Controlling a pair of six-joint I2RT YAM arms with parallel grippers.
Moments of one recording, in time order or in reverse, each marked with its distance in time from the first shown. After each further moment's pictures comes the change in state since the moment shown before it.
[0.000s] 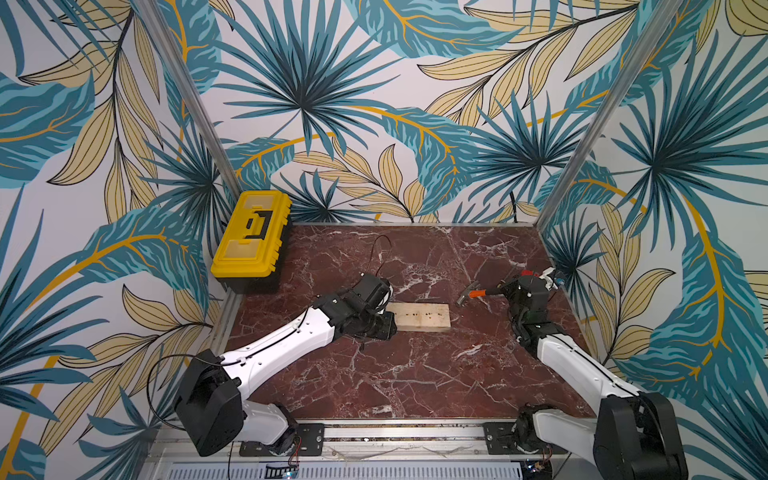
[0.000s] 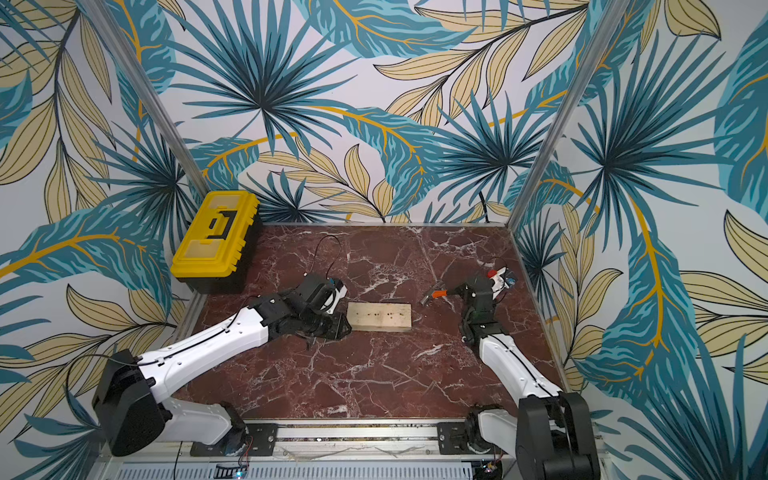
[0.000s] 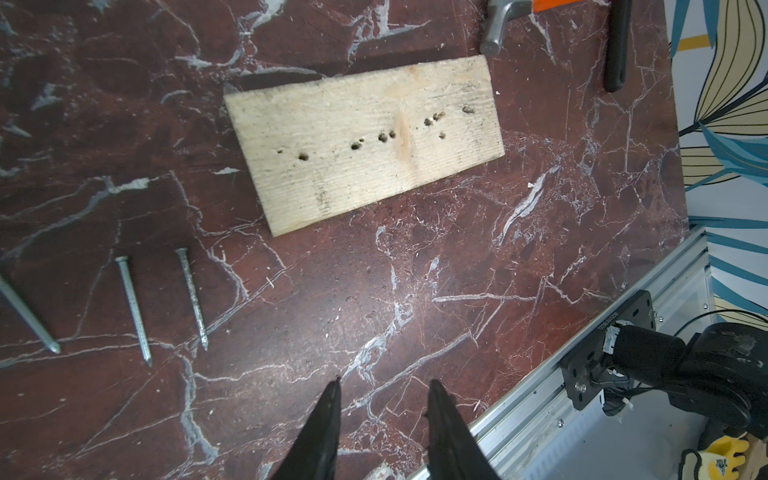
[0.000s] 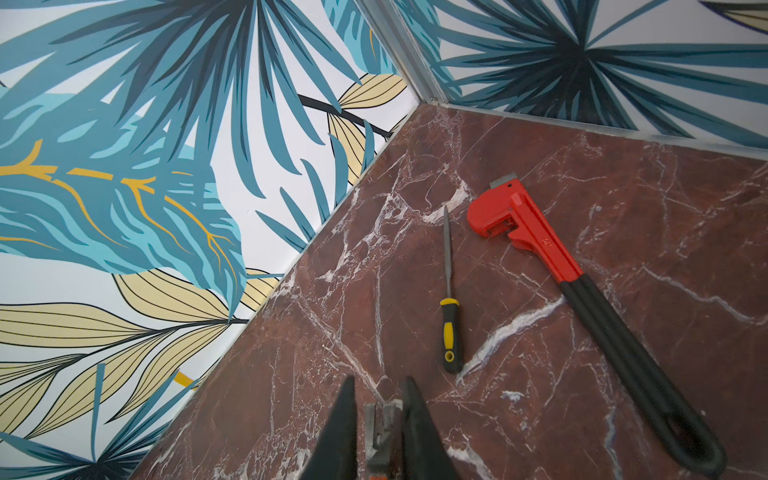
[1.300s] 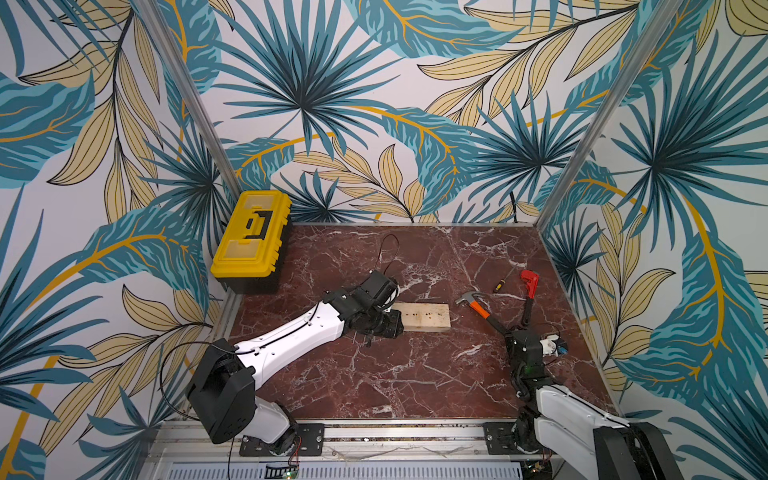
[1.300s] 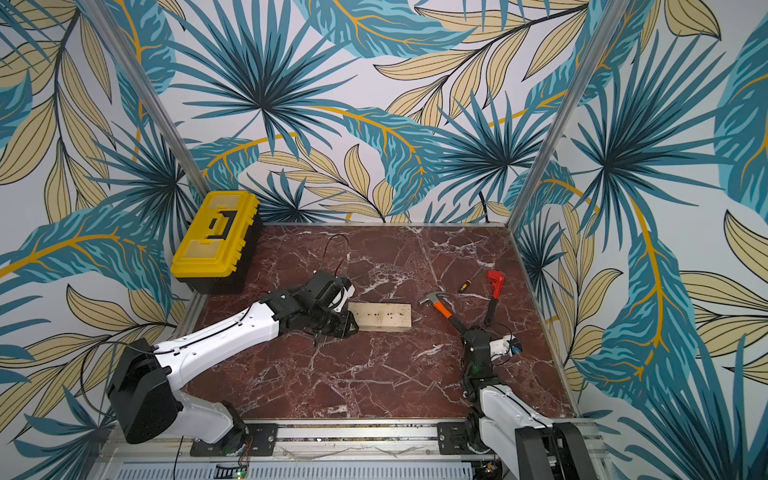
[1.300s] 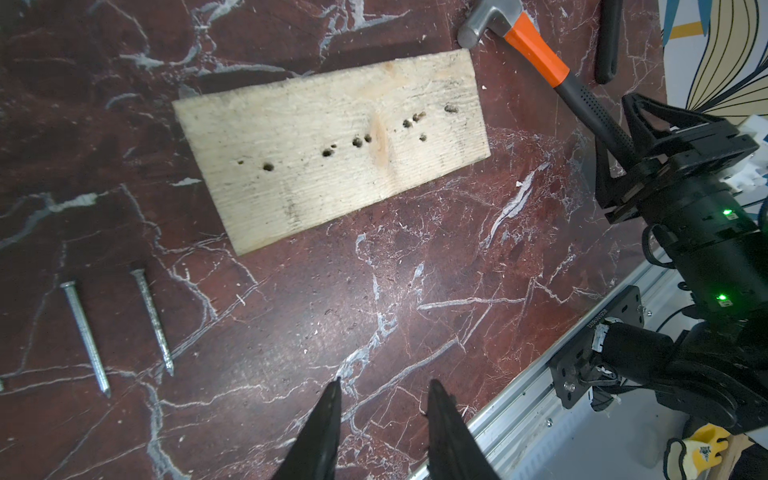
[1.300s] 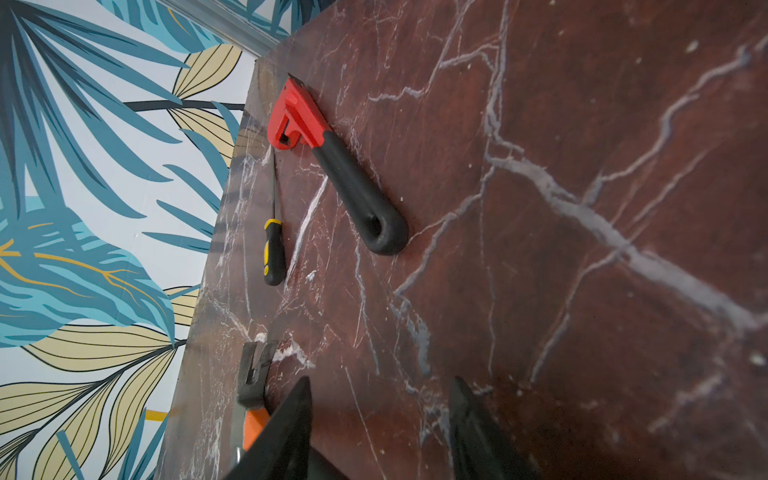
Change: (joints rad) left arm -0.013 0.072 0.048 0.013 0.032 0.000; right arm -0.001 -0.171 -0.512 0.147 0.034 0.425
